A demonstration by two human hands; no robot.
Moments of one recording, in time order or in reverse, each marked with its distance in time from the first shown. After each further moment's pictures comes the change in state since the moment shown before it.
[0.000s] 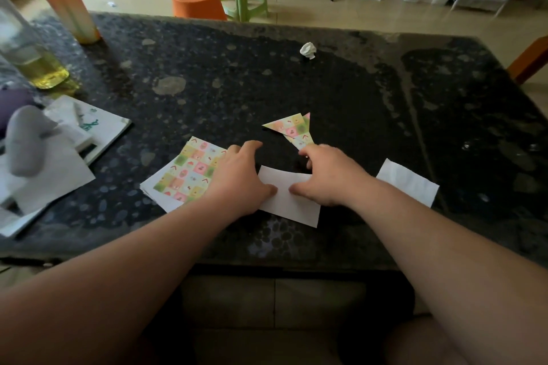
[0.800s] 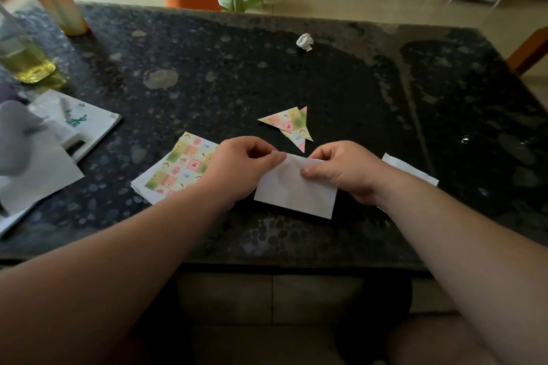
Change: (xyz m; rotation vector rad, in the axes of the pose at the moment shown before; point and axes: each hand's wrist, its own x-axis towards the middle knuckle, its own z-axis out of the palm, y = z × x) left_hand -0.001 0.011 -0.008 -0.485 -0.016 0.008; right_hand -0.004 0.029 -0.008 0.751 -0.172 0.159
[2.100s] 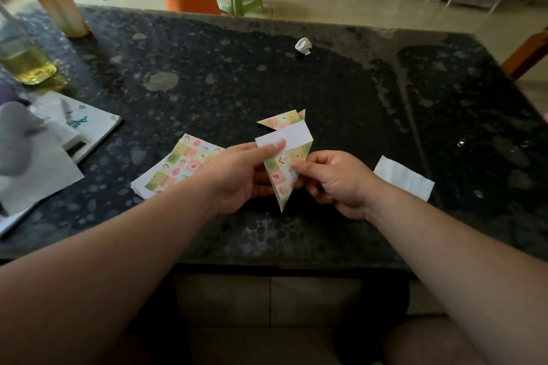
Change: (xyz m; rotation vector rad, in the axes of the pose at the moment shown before) left_hand -0.003 0.005 -0.003 -0.716 -0.391 -0.263; right_hand -0.008 0.006 0.018 0.355 -0.047 -0.018
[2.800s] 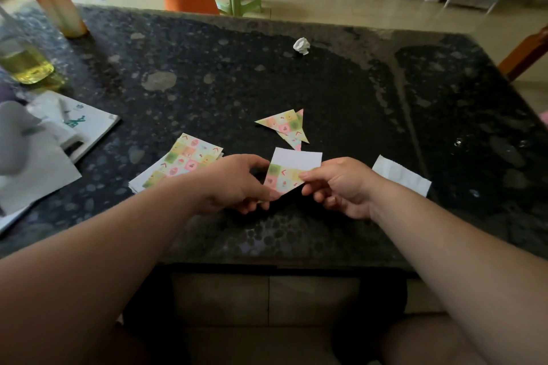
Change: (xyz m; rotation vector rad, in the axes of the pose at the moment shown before) left_hand -0.001 -0.001 -0.013 0.663 -0.001 -0.074; right_hand 0.007 0.005 -0.012 0.017 0.027 0.237
